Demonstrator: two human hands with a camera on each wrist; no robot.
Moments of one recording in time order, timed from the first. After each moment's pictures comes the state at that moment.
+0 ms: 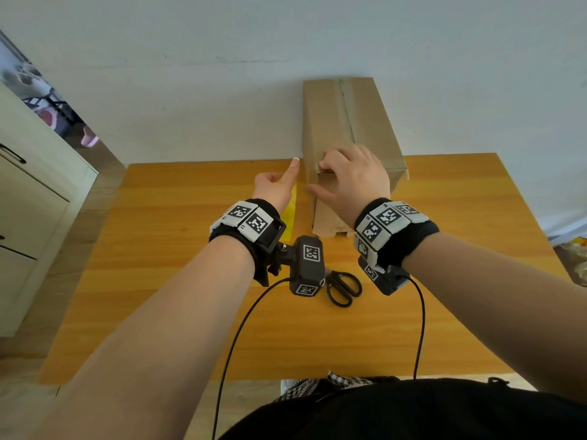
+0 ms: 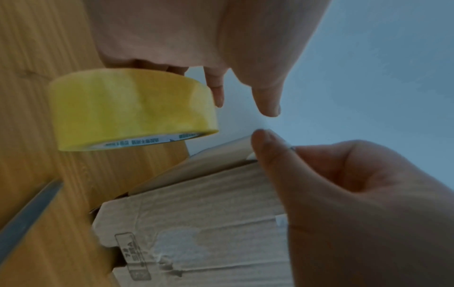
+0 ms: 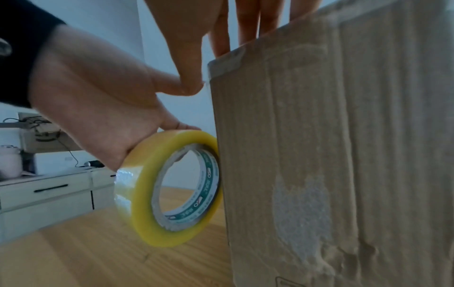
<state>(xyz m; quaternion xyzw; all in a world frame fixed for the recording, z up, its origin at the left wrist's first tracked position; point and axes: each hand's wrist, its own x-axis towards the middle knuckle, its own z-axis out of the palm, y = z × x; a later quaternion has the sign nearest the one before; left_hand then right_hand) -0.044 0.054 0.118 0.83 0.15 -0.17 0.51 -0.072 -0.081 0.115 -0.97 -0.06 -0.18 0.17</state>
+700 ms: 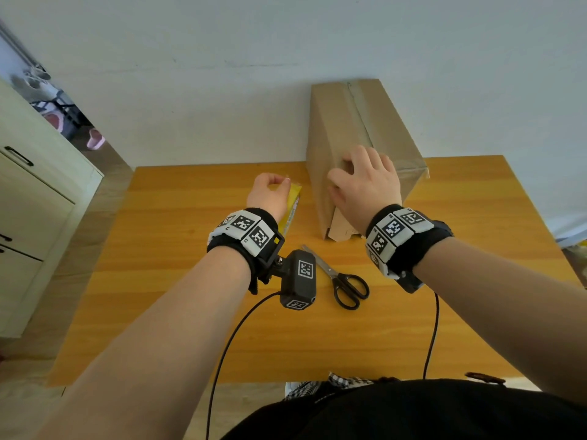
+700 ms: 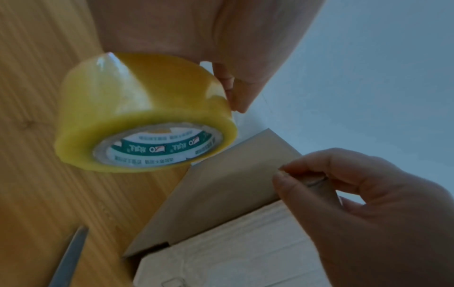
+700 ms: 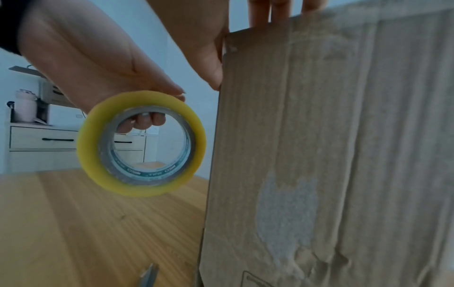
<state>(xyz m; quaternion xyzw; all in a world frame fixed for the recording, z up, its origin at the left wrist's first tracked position) -0.039 0.073 0.103 0.87 0.09 -0.09 0.48 -0.073 -0.081 0.103 -0.97 -0.08 -0.23 0.02</state>
